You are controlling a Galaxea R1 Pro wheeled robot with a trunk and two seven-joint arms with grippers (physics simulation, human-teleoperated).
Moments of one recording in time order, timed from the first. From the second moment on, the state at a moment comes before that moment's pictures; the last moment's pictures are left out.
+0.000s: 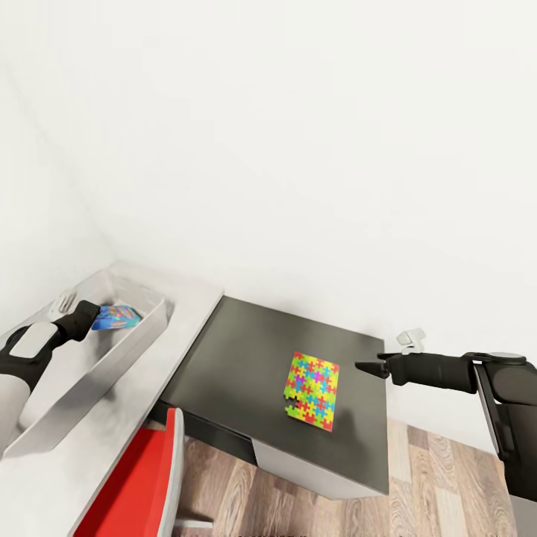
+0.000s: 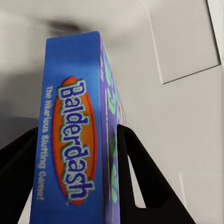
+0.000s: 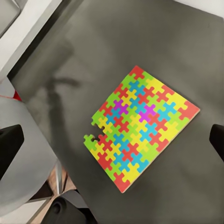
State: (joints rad) left arm -1.04 0.44 0.09 -0.46 1.13 0.34 0.06; right arm -0.50 -0.24 -0.24 -1.61 0.28 1.04 1.24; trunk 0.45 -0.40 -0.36
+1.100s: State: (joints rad) left arm -1.06 0.44 0.09 -0.46 1.13 0.34 0.05; right arm -0.50 -0.24 -0.24 -1.61 0.28 1.04 1.24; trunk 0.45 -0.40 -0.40
